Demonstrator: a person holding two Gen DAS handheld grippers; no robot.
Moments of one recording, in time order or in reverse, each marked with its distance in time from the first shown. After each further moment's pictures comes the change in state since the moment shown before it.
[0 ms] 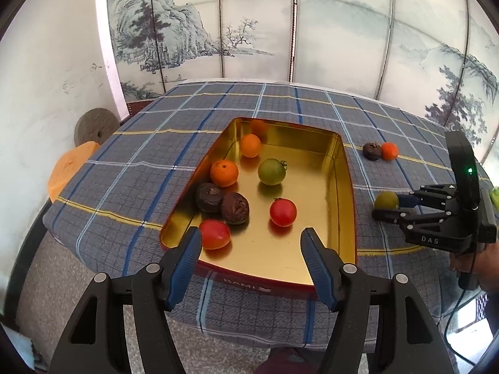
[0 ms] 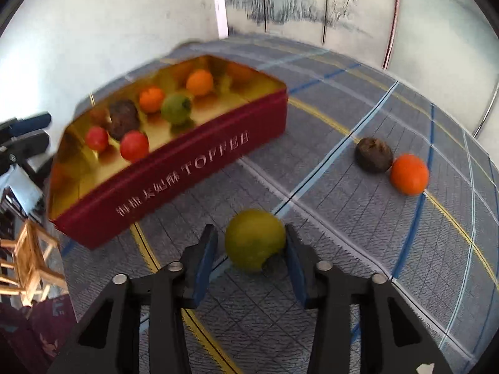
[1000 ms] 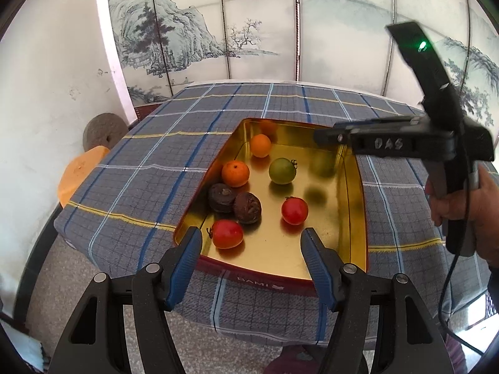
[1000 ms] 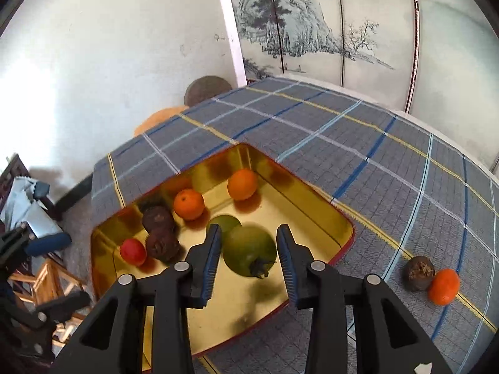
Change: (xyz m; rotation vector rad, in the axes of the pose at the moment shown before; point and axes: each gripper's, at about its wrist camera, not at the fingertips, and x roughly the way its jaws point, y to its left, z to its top) left arm -0.003 0.003 -0.002 0.024 -0.005 0.053; right arm 0.006 0.043 0.108 0.020 -0.146 0.099
